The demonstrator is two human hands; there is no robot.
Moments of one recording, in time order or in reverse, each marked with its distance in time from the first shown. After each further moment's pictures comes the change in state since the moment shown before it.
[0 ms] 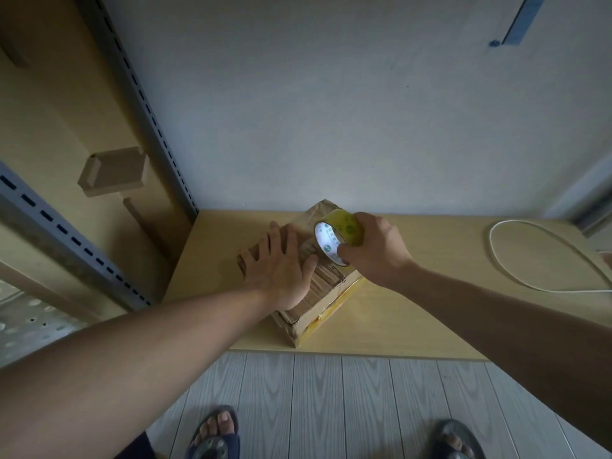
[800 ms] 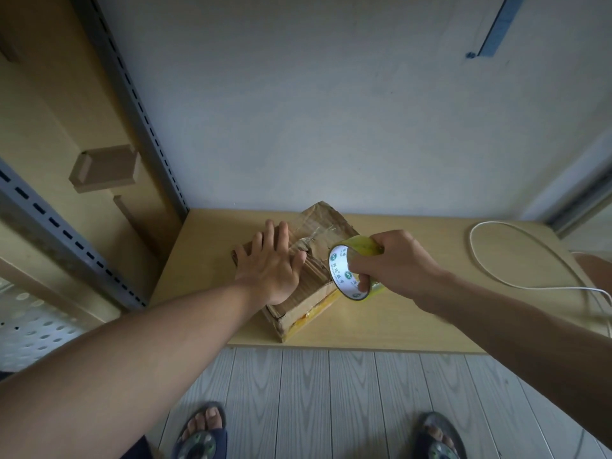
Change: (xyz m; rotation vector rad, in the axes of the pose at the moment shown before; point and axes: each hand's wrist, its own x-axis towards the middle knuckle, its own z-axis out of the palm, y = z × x) left_hand -0.003 0.006 0.000 0.041 -0.002 0.003; right_hand -0.054 -0.007 -0.048 0.176 -0.183 0.242
